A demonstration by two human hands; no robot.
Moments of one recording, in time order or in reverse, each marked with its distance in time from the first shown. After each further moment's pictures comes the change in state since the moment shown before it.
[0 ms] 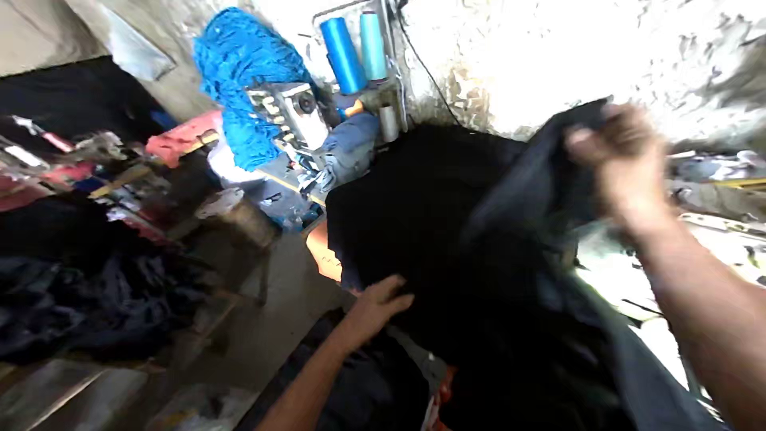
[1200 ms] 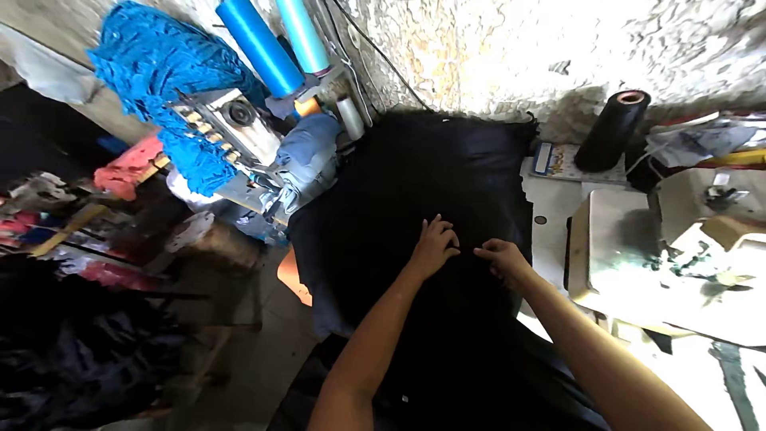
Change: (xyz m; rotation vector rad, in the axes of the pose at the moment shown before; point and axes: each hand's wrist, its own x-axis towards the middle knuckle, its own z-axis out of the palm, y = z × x) left_hand 0.282 -0.004 0.083 0.410 0.002 0.602; right_hand -0.050 0.198 0.113 0.207 -0.306 0.989
